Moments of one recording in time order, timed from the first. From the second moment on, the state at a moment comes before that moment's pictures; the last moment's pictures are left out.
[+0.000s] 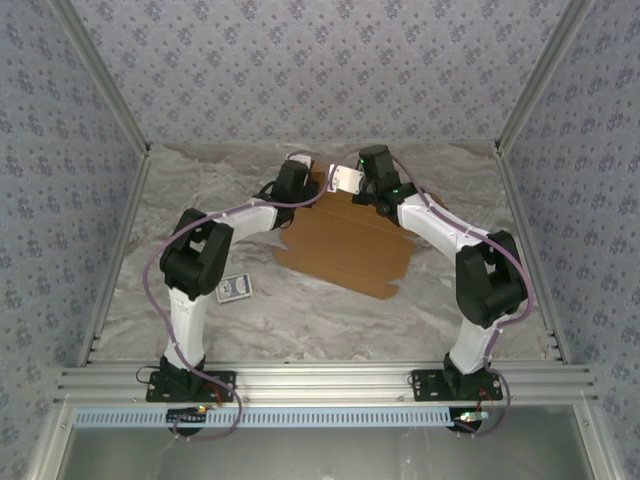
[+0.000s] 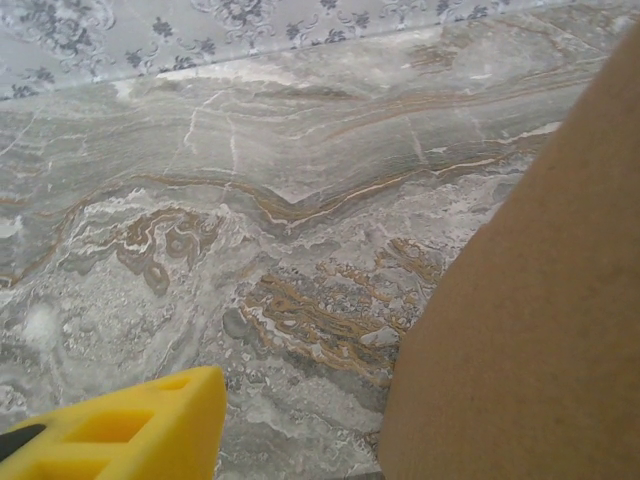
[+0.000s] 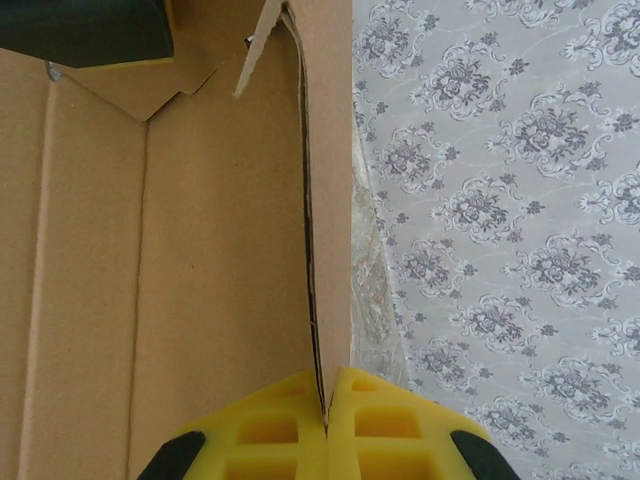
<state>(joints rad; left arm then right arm) -0.54 2.10 1.45 0.04 -0.28 -0.19 0.47 1.78 1.36 -0.19 0.16 -1.08</state>
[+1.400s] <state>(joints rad) -0.42 2.02 1.28 0.17 0.18 0.01 0.47 1.83 1.52 -0.47 0.12 -0.94</state>
